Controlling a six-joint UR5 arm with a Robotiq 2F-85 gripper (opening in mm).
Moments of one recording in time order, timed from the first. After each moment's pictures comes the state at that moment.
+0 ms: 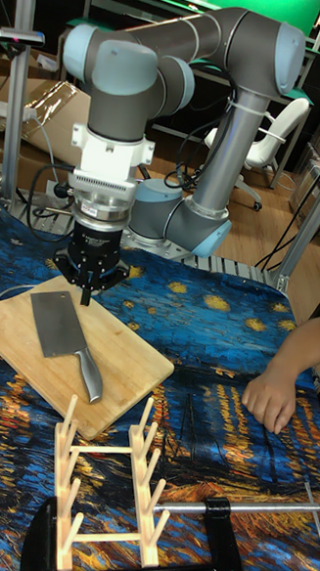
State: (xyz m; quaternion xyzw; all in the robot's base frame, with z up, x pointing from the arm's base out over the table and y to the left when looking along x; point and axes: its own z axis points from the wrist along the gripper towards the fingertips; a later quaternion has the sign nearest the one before) arm 0.488 -0.099 0.124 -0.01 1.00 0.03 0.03
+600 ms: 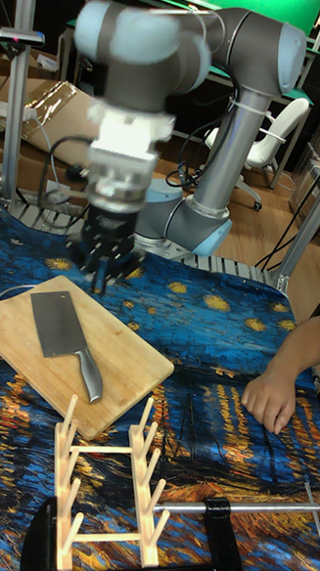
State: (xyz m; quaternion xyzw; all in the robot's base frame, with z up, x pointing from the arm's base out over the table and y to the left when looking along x) arm 0.485 -0.074 0.175 0.01 1.00 0.03 0.02
